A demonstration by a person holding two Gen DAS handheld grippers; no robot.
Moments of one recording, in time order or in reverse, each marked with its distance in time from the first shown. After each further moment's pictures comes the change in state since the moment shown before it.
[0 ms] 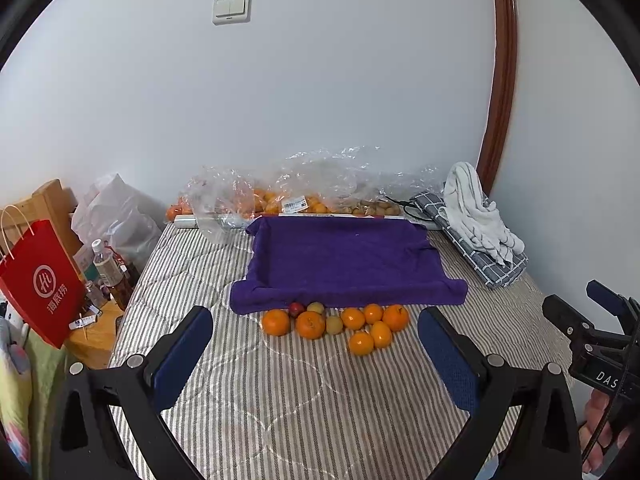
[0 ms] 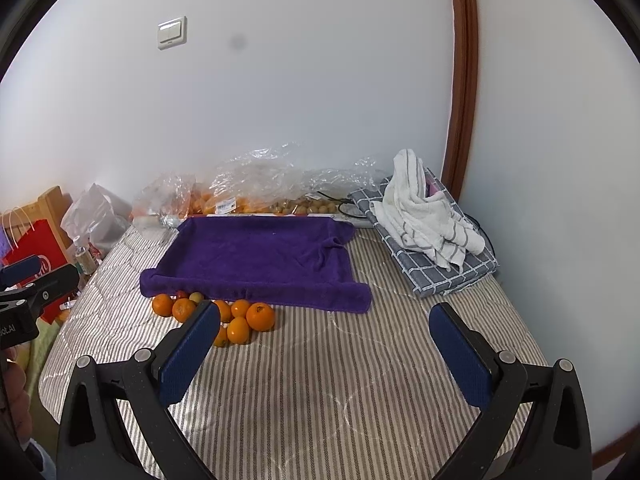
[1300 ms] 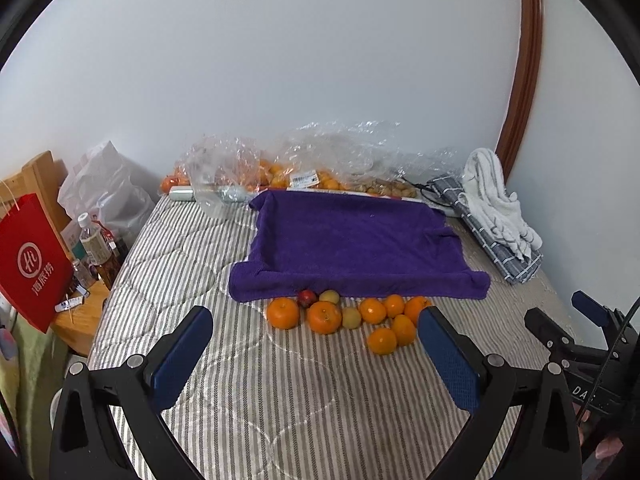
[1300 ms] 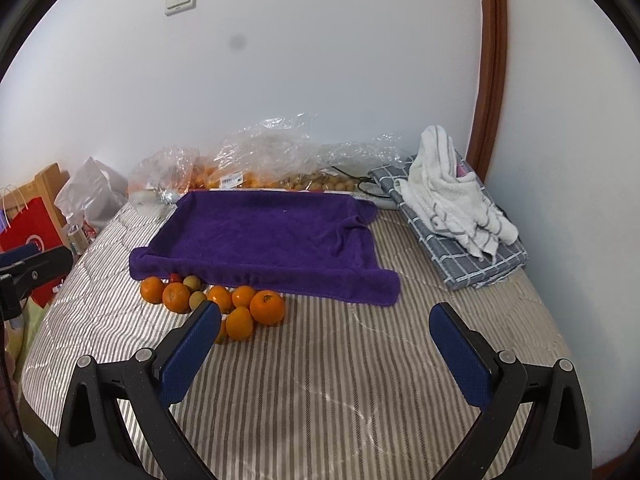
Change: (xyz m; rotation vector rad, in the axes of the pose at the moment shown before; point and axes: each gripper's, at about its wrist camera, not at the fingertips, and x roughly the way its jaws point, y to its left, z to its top) left arm 0.057 0.029 -0.013 -0.048 0.073 -0.009; right arm 0.068 0.021 -0.016 -0.032 0.057 0.028
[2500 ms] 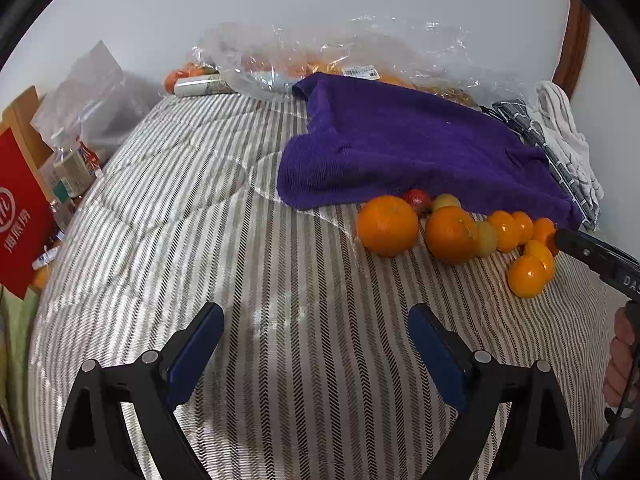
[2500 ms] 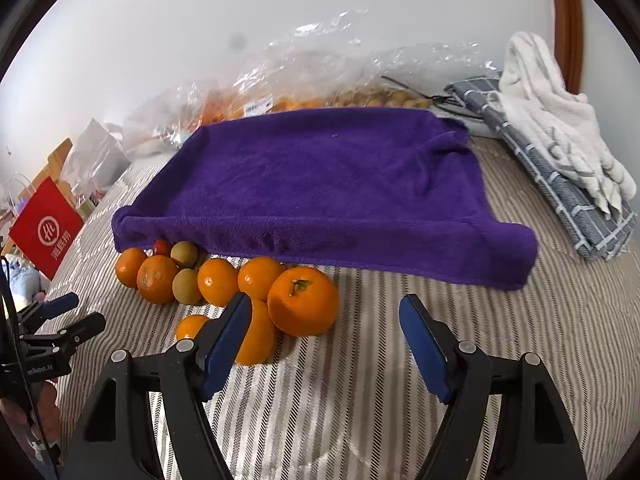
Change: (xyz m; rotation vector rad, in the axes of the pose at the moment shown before) left arm 0.131 0.077 -0.065 -0.019 0.210 0.023; right arm 0.154 0.030 -0.020 0.019 0.214 0.211
